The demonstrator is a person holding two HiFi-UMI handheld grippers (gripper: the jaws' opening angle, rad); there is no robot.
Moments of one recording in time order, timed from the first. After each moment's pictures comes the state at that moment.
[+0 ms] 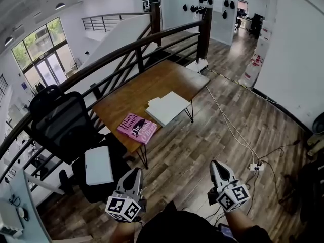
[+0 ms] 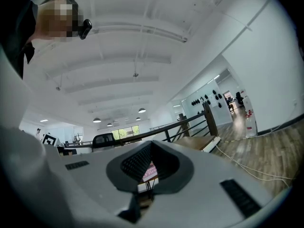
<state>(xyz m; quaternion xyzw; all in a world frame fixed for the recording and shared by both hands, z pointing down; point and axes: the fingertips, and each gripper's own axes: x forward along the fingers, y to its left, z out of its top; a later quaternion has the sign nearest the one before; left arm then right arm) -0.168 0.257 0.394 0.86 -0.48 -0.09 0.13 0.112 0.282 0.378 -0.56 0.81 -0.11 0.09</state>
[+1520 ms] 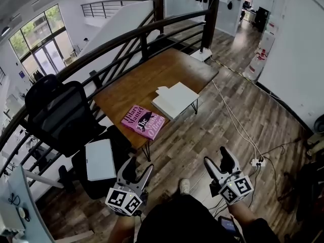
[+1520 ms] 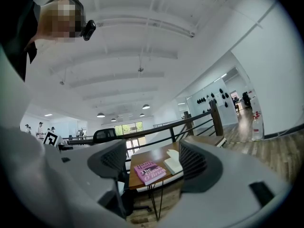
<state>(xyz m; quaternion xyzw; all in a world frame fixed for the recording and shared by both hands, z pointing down) -0.195 0.205 0.407 0.88 -0.44 -0.08 0.14 0.060 0.219 0.383 -0.54 0.83 -0.10 0.06</state>
